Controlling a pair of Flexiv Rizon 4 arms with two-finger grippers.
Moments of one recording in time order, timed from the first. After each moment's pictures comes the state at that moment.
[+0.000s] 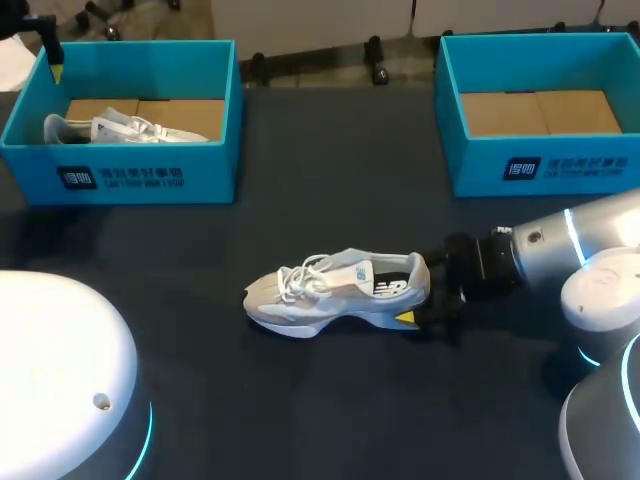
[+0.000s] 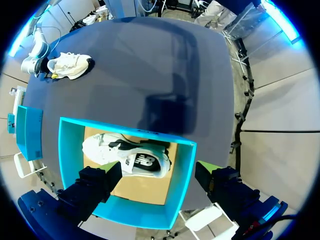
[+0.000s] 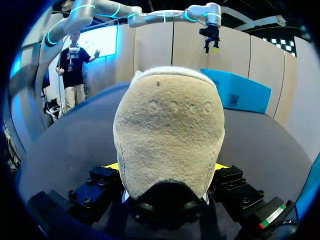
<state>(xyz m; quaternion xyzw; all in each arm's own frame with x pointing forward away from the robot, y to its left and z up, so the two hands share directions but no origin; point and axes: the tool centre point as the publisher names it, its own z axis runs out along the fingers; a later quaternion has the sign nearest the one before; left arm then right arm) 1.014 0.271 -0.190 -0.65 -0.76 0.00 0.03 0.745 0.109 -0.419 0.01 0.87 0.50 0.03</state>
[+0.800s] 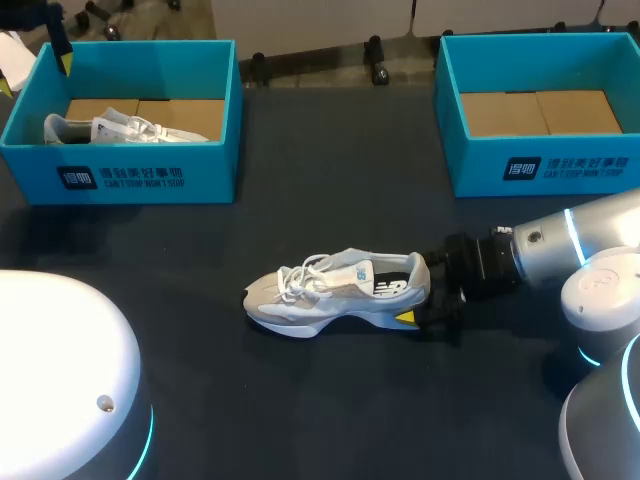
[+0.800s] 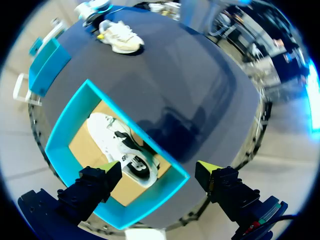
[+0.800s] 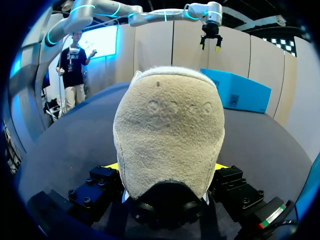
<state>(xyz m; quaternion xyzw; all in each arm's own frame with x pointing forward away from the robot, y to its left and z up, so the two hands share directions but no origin) 0.989 0.250 -0.181 -0.37 -0.93 0.02 0.06 0.745 0.109 -0.419 0.01 0.87 0.50 0.03</state>
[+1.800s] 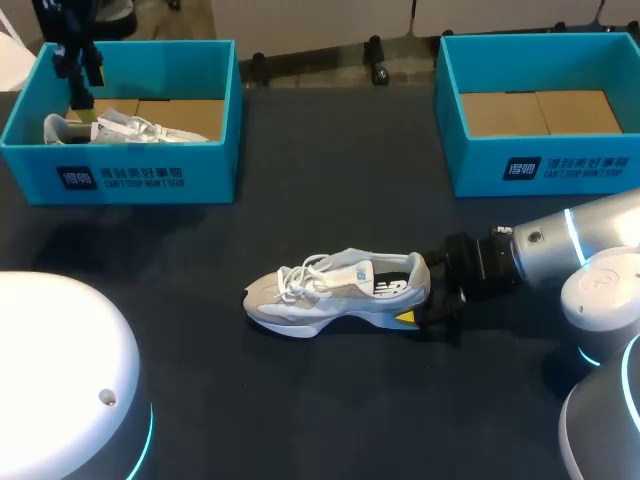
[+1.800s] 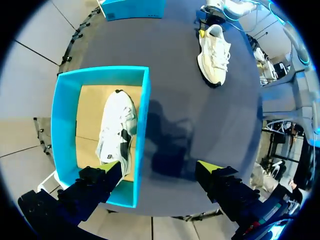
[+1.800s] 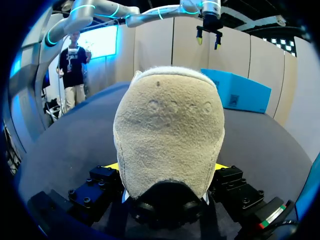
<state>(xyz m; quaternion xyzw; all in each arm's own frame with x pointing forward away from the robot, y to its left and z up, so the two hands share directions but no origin) 0.938 0.162 -0.183 0.06 -1.00 -0.02 0.03 0.745 0.109 -0.419 0.01 0.87 0.50 0.03</state>
